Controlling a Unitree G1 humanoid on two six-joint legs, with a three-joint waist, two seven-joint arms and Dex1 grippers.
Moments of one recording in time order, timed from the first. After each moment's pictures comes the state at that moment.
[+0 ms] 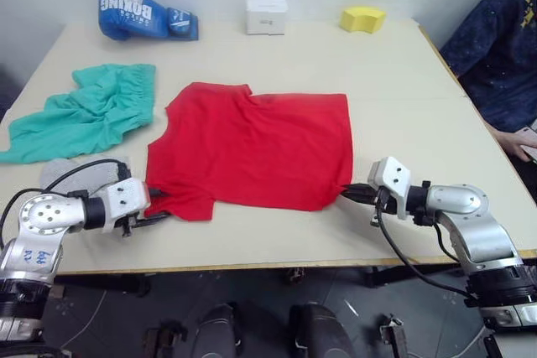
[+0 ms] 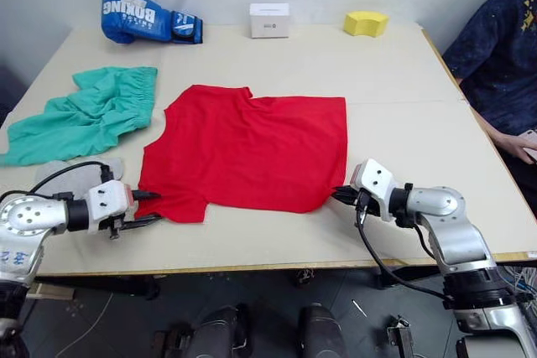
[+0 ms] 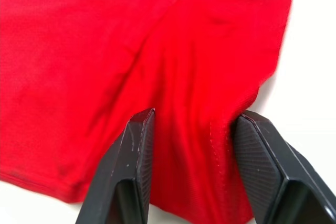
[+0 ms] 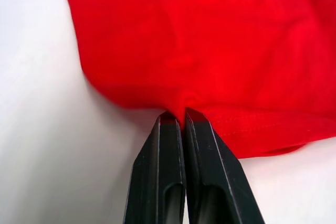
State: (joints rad) left arm -0.24 0.89 0.09 0.27 -0.07 -0.19 -1.02; right arm -0.35 -0.69 0.04 0.03 0.20 0.20 1.05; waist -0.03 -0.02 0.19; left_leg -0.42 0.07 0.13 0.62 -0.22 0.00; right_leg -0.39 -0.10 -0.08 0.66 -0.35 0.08
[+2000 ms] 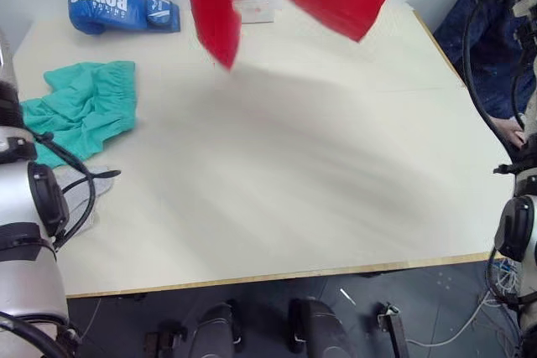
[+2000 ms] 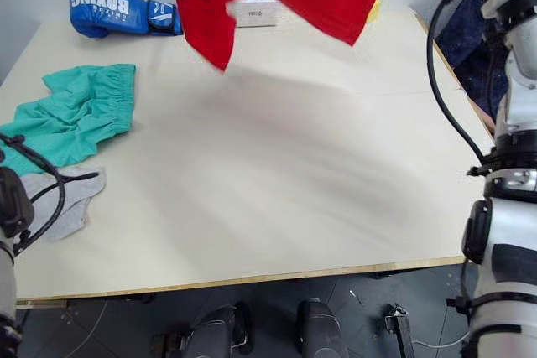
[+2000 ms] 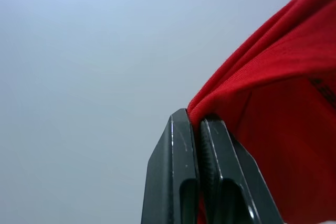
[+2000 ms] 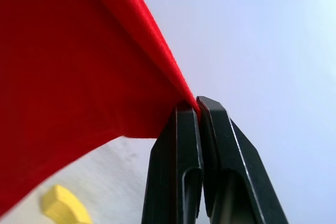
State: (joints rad) left arm -1.31 0.90 0.05 0.74 0.06 -0.66 -0.42; right arm -1.10 -0.84 -0.13 0.72 -0.10 -0.65 0.31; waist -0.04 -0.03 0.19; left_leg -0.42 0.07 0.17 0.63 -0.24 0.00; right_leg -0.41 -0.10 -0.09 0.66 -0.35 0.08
